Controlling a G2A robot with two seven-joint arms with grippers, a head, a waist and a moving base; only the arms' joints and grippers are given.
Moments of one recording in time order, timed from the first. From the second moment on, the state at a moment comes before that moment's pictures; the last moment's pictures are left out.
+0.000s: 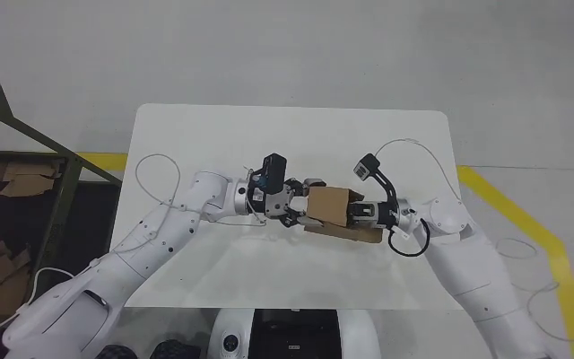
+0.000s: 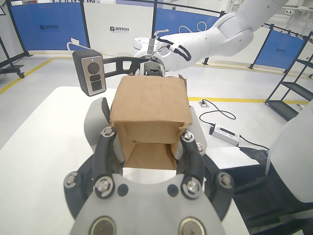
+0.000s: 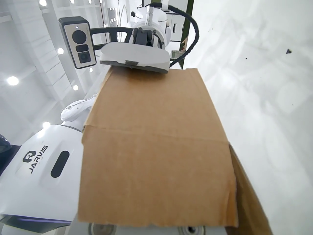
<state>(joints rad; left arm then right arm) 0.88 -1.01 -0.71 -1.41 1.12 -1.01 0.39 -1.13 -1.09 1.09 -1.46 0.50 -0.23 1.19</state>
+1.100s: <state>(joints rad) 0.85 -0.99 -0.65 -1.40 1.03 -1.01 0.39 -1.19 -1.09 1.12 -1.53 0.35 -0.59 1.10</state>
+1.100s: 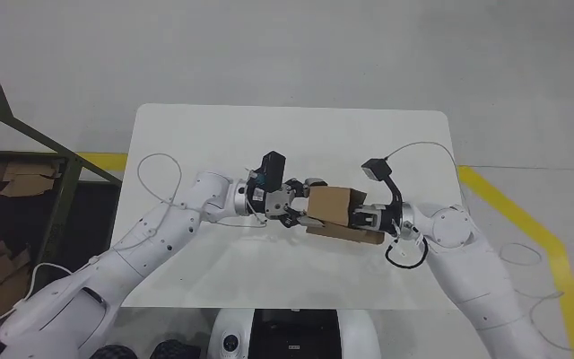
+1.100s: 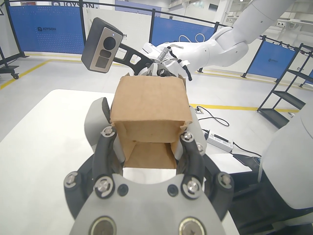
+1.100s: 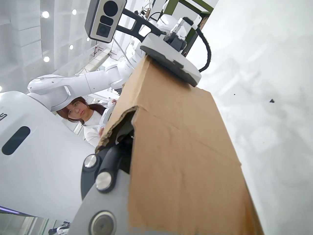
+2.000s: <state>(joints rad) 0.82 -0.99 -0.61 -1.41 1.01 -1.01 0.40 -1.17 -1.09 1.07 -1.53 0.35 -0.59 1.09</state>
